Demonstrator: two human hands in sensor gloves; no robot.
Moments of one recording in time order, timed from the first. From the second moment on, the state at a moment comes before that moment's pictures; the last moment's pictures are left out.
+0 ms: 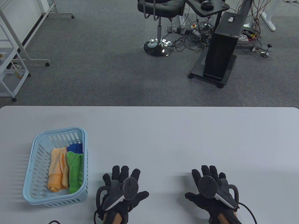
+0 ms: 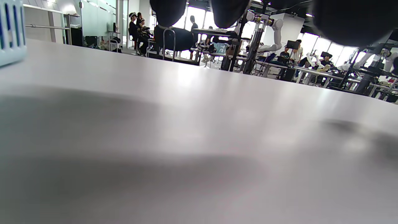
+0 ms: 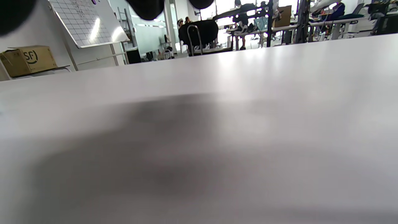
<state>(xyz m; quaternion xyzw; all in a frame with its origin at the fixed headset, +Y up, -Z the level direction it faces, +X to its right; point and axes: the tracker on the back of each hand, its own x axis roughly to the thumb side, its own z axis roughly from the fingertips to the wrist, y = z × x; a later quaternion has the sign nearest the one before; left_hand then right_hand) -0.124 -0.732 -0.246 -0.10 -0.08 0.08 0.99 0.203 -0.735 -0.253 0.06 0.09 0.99 0.08</state>
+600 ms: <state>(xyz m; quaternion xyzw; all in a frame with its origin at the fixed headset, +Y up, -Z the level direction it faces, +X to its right) -0.121 -0.721 -0.244 -0.06 -0.08 0.10 0.99 0.201 -0.736 -0.253 0.07 0.08 0.99 0.09</state>
